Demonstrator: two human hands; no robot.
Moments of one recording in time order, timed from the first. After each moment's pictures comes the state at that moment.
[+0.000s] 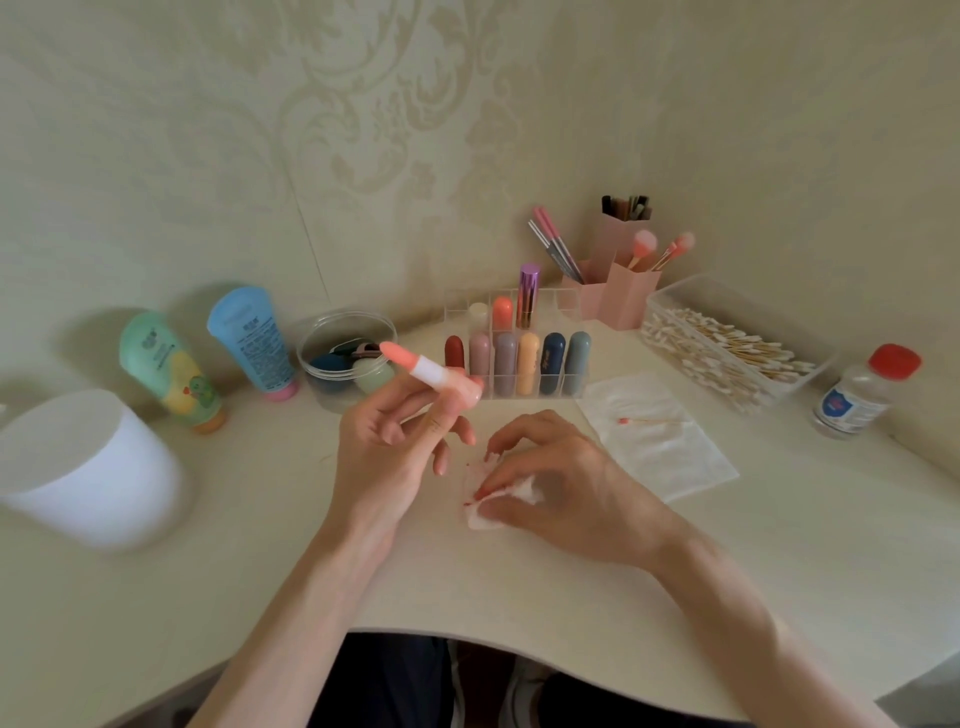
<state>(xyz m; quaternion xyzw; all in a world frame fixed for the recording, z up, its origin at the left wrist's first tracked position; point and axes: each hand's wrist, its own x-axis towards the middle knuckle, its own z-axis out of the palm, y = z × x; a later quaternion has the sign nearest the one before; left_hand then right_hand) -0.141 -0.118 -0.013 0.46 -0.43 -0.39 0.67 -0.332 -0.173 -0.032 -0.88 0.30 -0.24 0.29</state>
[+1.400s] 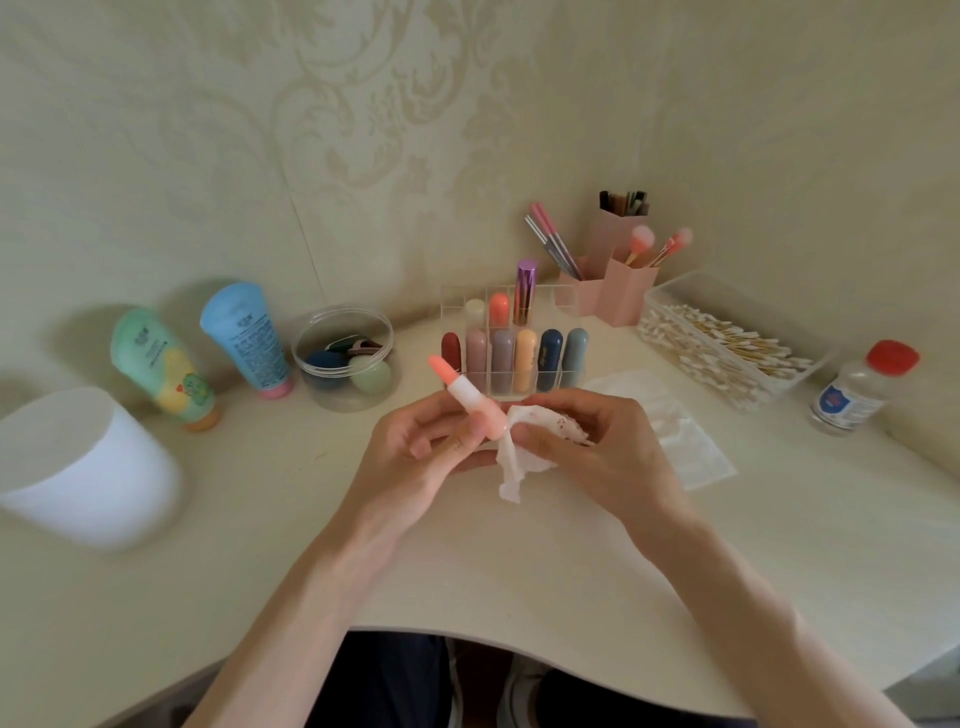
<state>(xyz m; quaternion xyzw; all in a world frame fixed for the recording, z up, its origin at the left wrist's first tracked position) -0.145 -0.117 -0.017 0.44 -0.45 -0.51 0.58 -0.336 -0.172 -0.013 -0.63 0.43 -0.39 0.52</state>
